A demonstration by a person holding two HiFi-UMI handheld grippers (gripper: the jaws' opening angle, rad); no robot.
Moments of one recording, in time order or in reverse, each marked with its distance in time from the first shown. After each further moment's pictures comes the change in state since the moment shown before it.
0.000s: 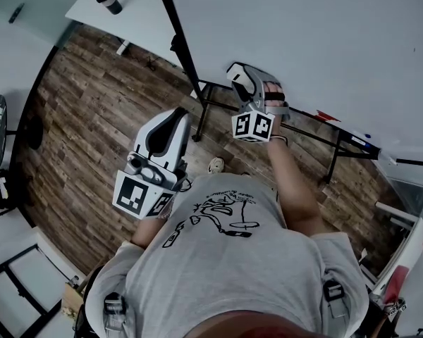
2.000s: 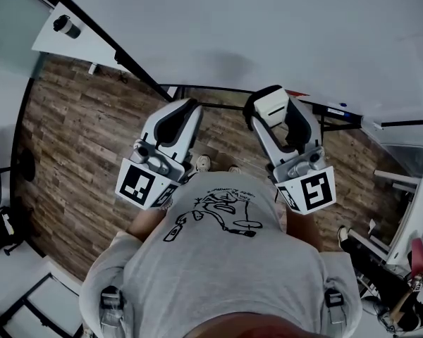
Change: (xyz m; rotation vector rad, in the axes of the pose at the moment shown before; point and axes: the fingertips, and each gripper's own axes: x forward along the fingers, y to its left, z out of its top) left arm 0.090 -0.105 -0.025 -0.027 0.023 -0.262; right arm -0.265 -0.149 0.011 0.884 -0.390 -0.079
